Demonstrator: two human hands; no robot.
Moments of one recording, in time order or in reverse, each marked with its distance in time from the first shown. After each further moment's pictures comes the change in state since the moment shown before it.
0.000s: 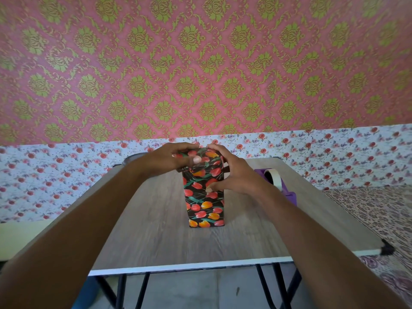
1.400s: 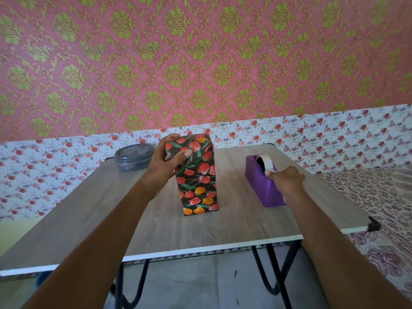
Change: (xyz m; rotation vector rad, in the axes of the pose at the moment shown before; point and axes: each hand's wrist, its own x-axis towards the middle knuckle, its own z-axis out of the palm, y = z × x) left_hand -0.012 -0.031 0.069 -0.687 0.321 0.016; right_hand -0.075 0.087 -0.045 0.051 0.682 0.905
